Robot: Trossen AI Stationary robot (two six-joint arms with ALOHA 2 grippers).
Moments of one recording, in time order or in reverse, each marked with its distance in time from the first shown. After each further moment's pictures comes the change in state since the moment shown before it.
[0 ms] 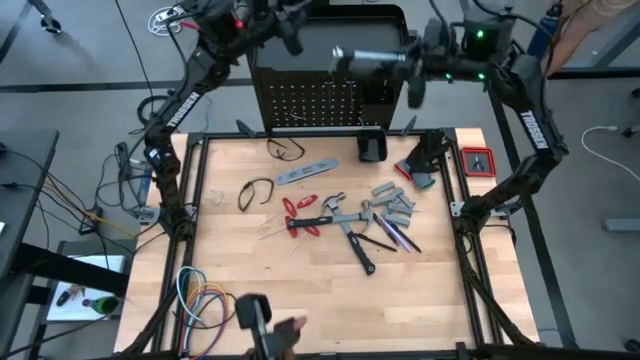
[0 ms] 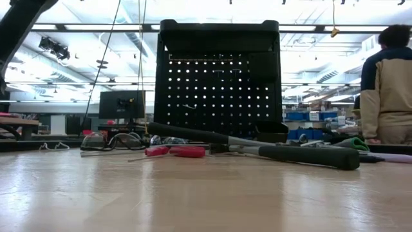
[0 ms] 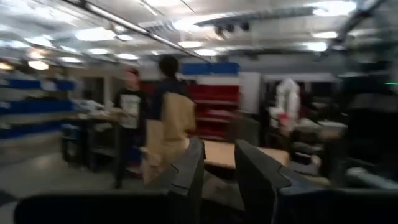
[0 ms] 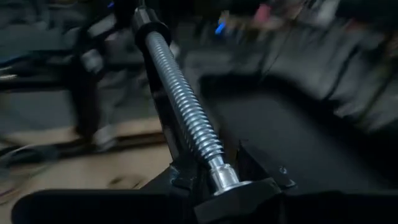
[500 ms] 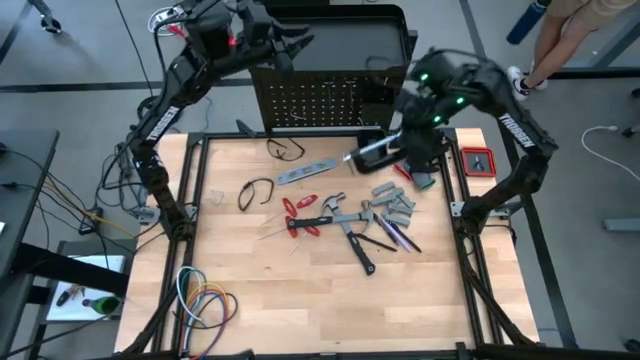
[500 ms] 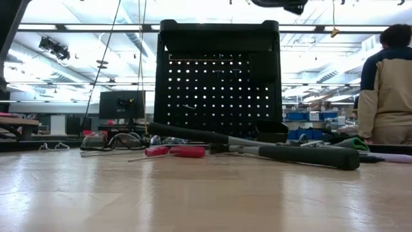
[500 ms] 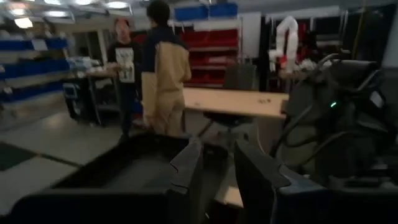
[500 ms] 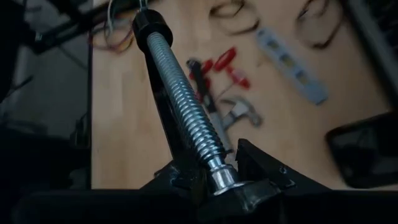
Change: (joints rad) left arm -0.140 -0.123 -0.001 -0.377 -0.112 0.151; right arm 0.107 0.011 -0.175 -0.612 -0.194 0.029
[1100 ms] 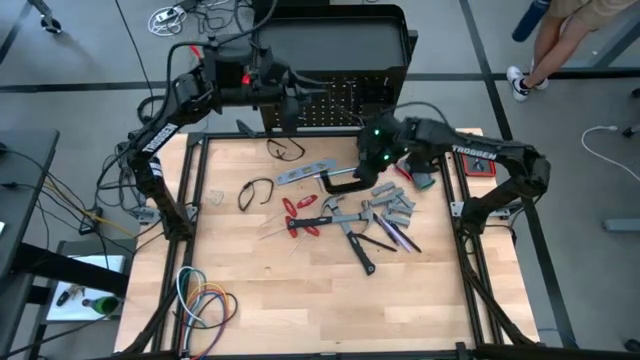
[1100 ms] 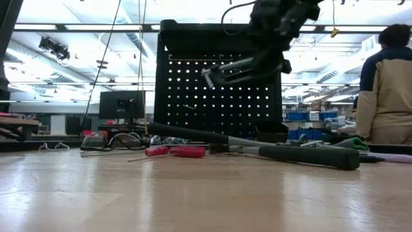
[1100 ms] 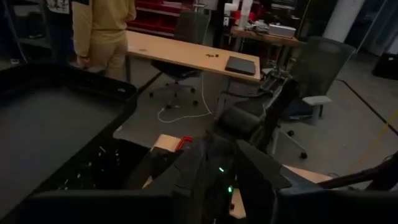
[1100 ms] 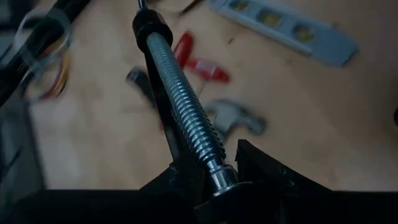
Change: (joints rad) left arm -0.212 -0.030 -0.006 -0.251 -0.009 -0.153; right arm 0.154 -0.040 -0.762 0.777 0.175 0.508
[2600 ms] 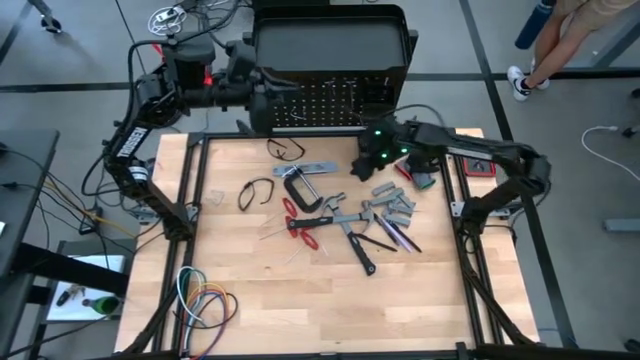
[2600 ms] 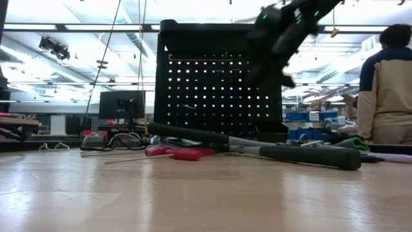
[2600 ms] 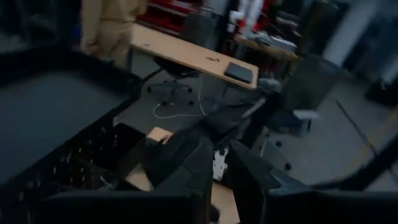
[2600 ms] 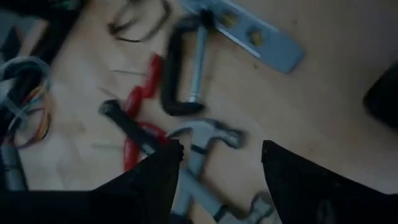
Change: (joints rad) left arm -0.005 -0.113 0.000 -0.114 -0.015 -0.117; right arm -0.061 0.001 -0.130 0.160 0.045 0.137
